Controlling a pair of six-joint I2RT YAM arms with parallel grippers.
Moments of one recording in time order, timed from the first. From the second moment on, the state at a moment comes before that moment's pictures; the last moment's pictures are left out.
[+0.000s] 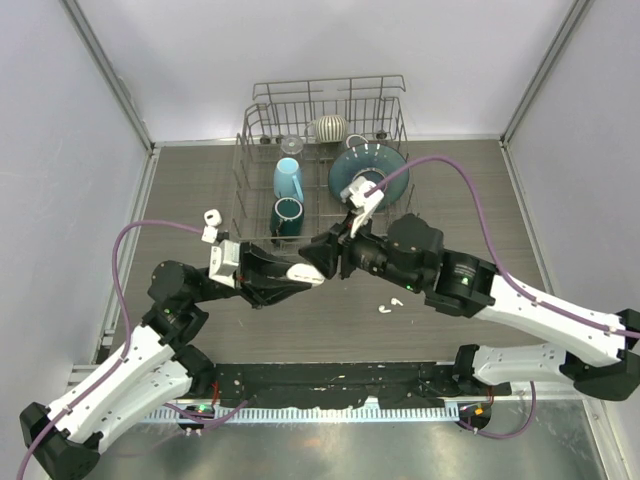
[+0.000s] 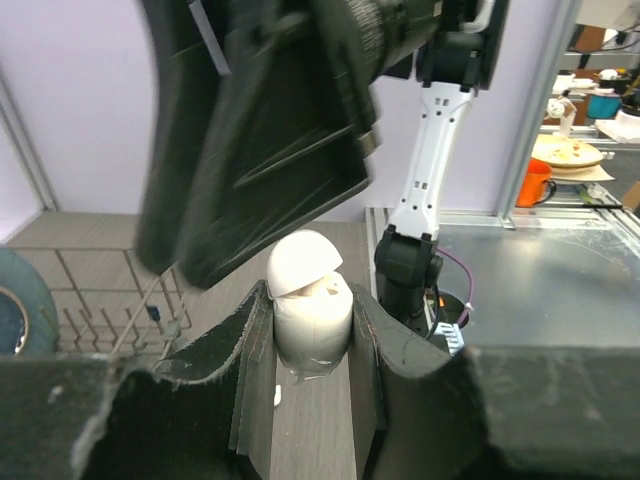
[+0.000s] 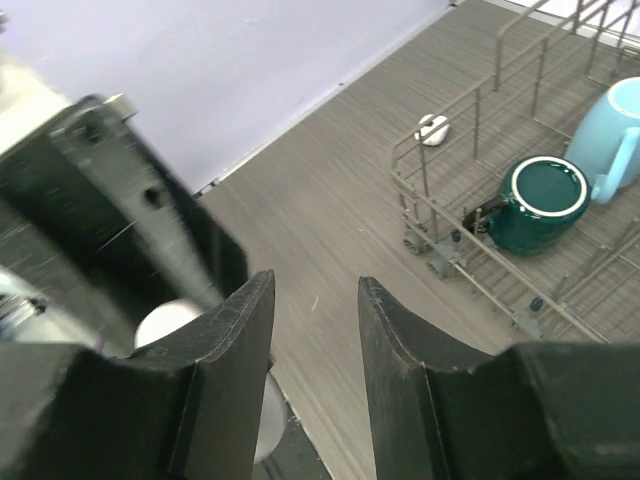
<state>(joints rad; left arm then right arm) -0.66 0.65 0.58 0.49 0.81 -0.29 1.16 1.12 1.24 -0.25 0.17 0.32</state>
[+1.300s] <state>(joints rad) -0.67 0.55 0.39 0.56 0.54 -0.39 1.28 0.96 1.05 -0.15 0.66 0.56</state>
